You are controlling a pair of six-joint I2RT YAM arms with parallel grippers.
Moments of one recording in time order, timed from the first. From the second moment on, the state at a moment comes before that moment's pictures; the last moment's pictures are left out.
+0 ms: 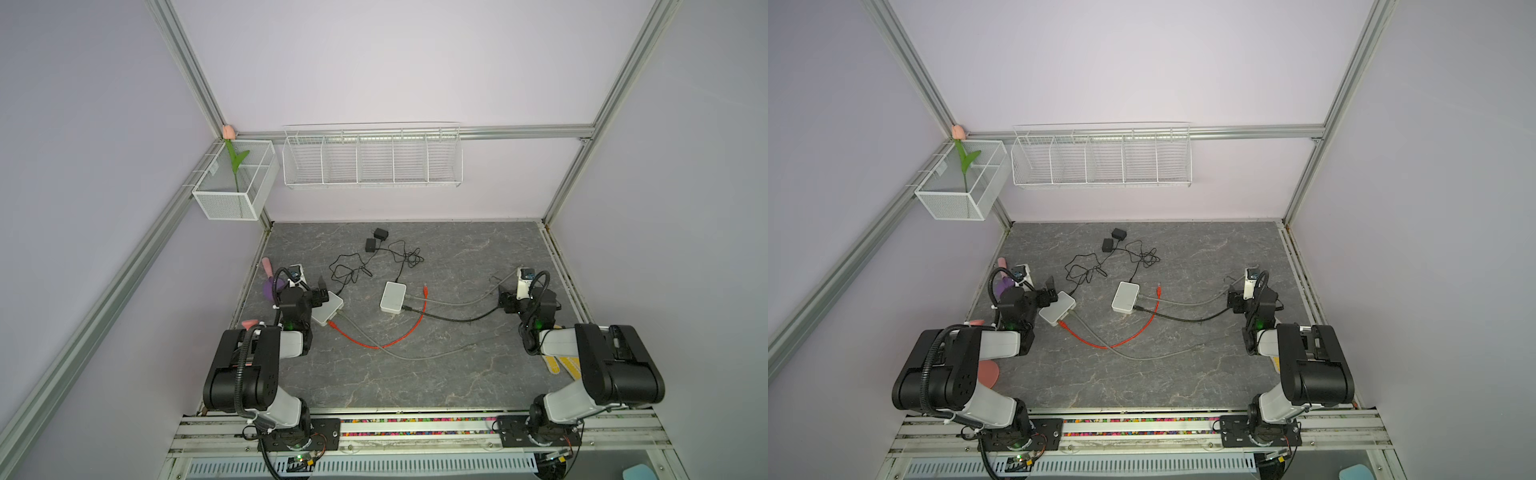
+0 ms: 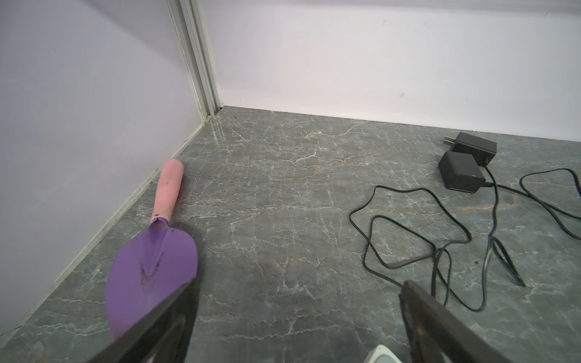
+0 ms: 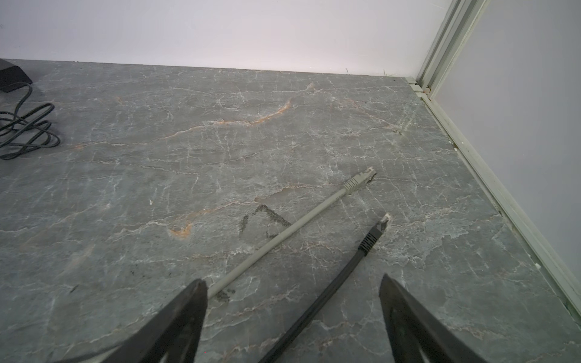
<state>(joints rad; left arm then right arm) -0.03 1.54 0.39 0.88 -0.11 -0.05 -0.02 1.55 0.37 0.79 -0.03 -0.03</state>
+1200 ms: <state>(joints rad) -0.03 1.54 0.39 0.88 -0.11 -0.05 -0.02 1.55 0.37 0.79 -0.01 -0.03</state>
